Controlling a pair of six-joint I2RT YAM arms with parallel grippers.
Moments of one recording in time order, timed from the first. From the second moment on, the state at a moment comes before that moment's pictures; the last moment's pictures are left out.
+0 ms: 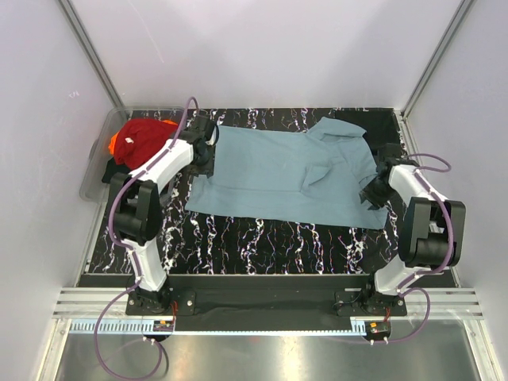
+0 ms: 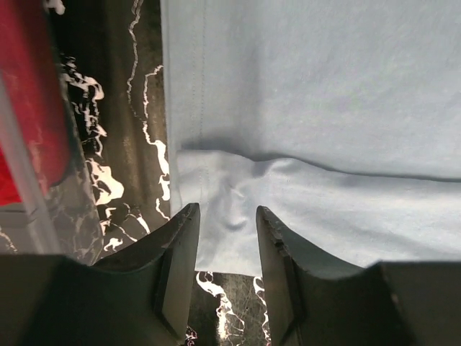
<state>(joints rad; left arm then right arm) -0.31 1.88 1.51 -0.79 -0.17 -0.22 -0.15 1.62 1.06 -0.74 0.14 0.72</state>
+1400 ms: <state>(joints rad) -0.25 1.99 1.41 -0.78 -0.05 -0.17 -0.22 1.69 1.01 -0.68 0.17 0.59</state>
